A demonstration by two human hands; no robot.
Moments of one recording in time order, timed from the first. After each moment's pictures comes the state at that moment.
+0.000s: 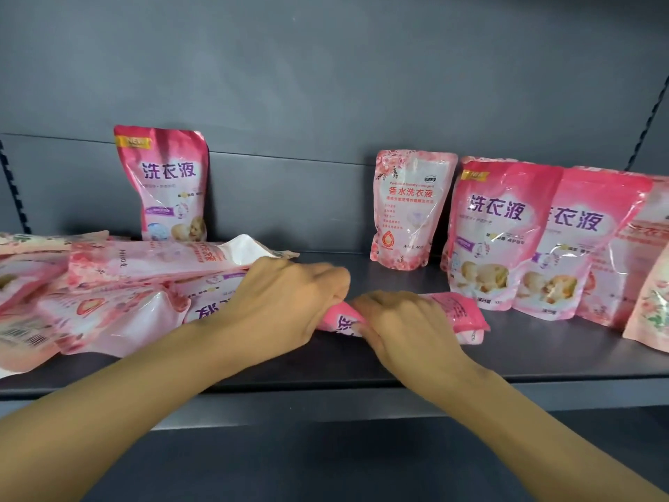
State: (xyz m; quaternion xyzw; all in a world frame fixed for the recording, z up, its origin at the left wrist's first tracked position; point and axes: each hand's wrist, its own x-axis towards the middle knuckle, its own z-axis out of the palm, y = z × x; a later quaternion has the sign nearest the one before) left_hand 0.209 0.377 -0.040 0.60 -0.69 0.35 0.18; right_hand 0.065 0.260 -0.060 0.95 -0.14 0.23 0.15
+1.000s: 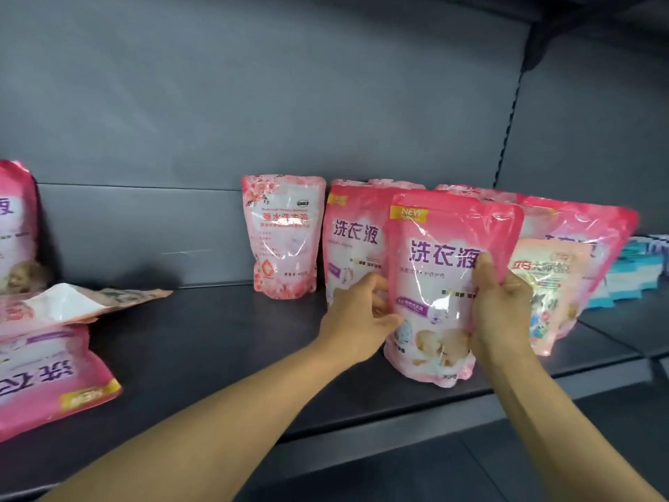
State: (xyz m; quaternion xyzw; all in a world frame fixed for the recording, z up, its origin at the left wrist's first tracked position) left_hand 0.057 0.156 -0.046 0.67 -0.58 -0.13 0.45; right_hand -0.089 0.096 -0.020 0.52 -0.31 0.65 -0.46
